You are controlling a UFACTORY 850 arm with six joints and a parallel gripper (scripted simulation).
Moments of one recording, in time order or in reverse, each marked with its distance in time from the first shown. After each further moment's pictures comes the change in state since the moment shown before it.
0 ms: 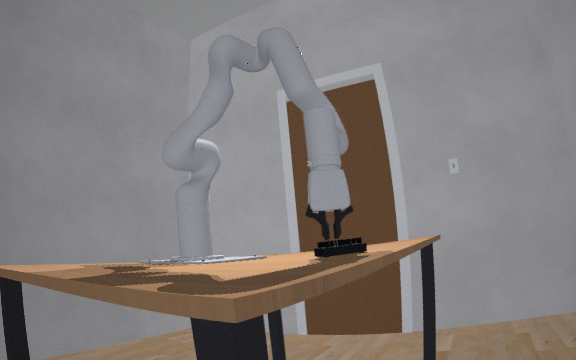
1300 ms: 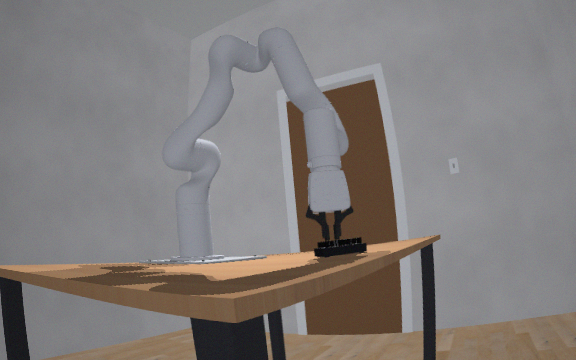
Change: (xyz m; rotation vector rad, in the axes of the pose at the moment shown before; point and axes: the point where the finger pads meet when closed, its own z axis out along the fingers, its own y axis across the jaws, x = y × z) arm 0.000 0.000 0.003 0.000 0.000 0.000
